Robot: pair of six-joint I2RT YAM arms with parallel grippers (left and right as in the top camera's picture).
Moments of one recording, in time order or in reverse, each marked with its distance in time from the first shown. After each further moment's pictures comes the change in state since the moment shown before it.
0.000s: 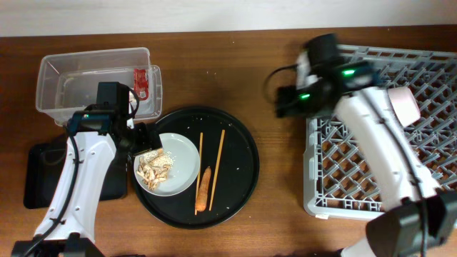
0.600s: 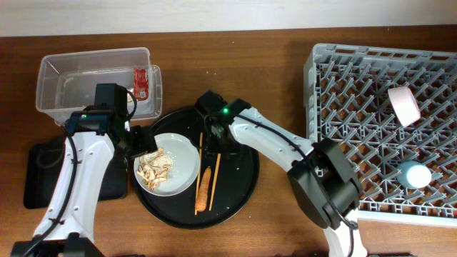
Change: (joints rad) left arm 0.014 0.000 0.000 -0.038 -0.060 0.000; right arm 0.430 0.421 -0.016 0.221 0.071 0.410
